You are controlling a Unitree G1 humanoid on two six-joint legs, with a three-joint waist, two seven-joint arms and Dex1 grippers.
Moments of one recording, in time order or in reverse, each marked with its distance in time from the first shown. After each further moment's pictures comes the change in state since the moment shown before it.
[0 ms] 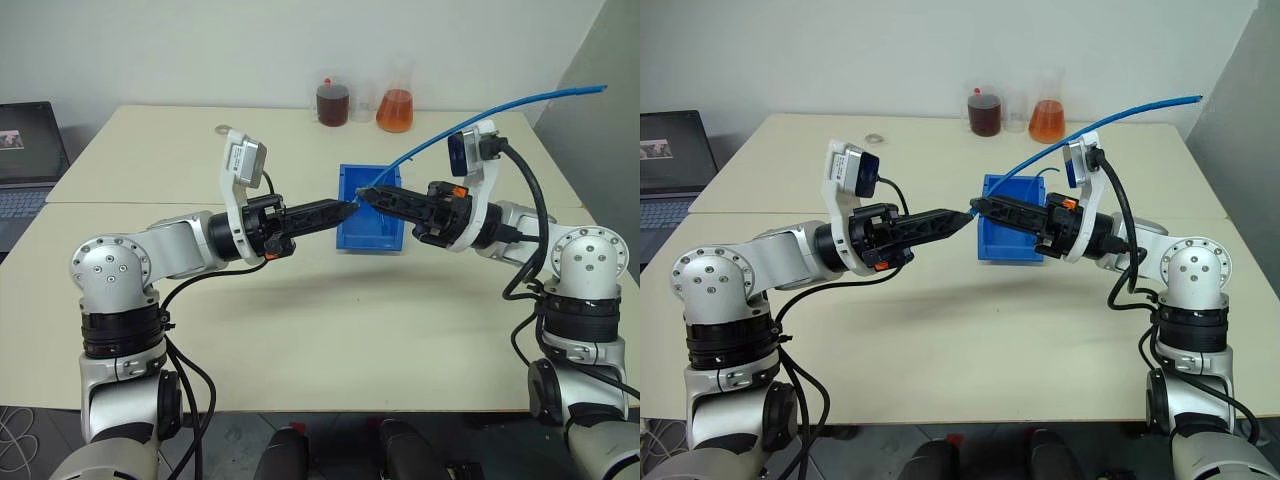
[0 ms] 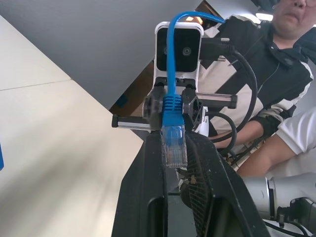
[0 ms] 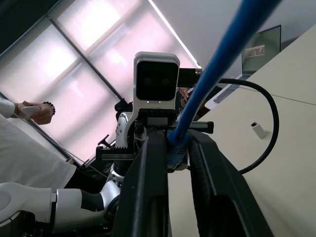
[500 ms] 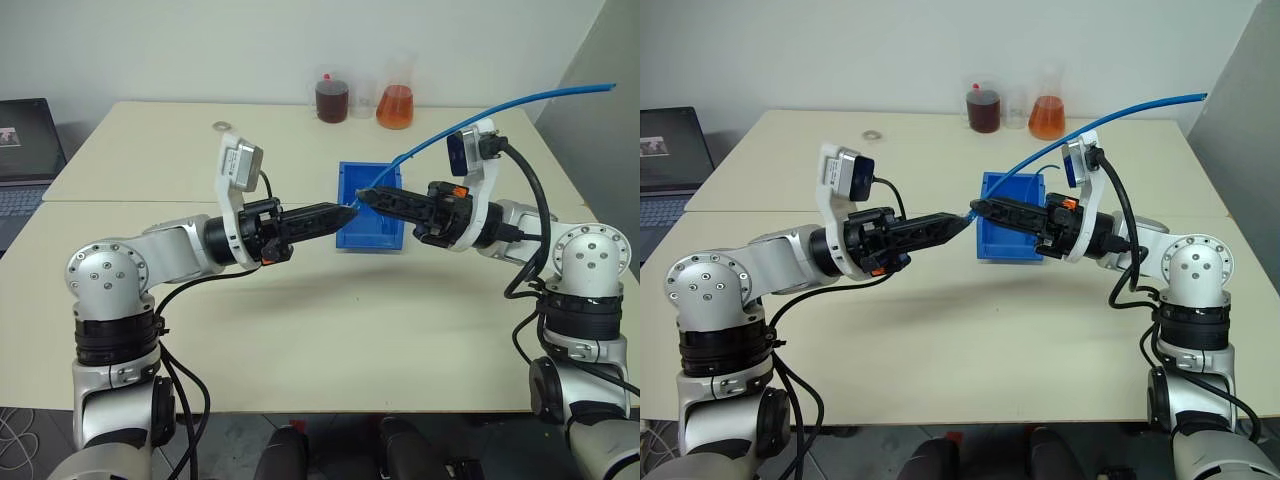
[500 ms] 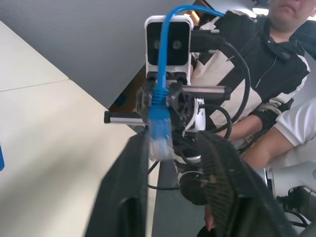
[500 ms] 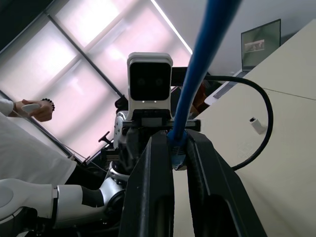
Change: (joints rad) left arm 0.053 0.061 -0.011 -0.052 0.022 -0.042 -0.088; right arm -0.013 -0.006 0.005 0.011 -0.032 0.012 0.012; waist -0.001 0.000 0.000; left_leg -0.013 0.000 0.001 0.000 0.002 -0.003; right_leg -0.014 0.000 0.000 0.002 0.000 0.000
